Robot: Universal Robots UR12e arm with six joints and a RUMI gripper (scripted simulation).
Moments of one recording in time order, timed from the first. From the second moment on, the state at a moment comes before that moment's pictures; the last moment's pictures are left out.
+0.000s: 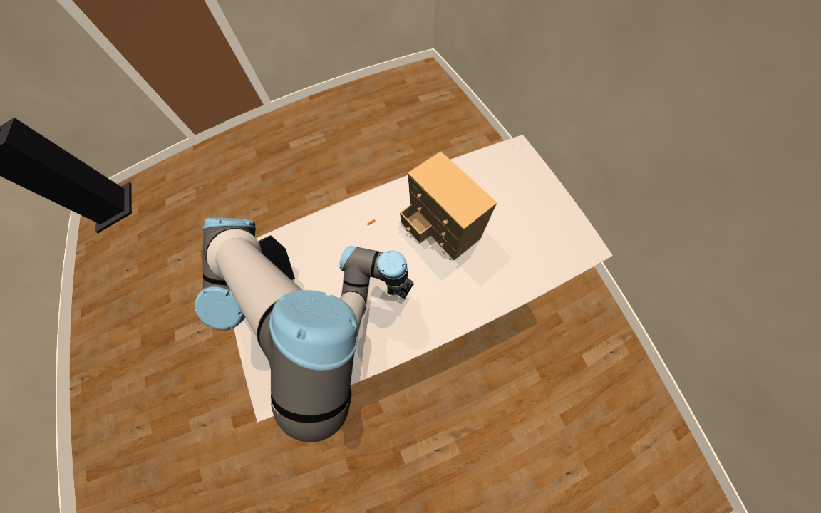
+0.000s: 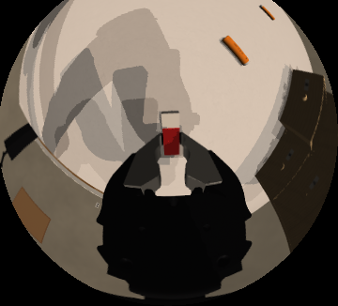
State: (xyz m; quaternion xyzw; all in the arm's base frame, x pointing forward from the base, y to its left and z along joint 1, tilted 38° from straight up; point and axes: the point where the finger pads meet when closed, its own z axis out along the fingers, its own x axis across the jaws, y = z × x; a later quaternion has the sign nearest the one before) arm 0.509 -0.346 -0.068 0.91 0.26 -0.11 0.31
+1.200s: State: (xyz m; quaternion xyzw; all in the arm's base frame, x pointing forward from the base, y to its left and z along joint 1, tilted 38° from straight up) arm 0.509 -0.345 -0.067 0.91 0.26 -0.11 0.31
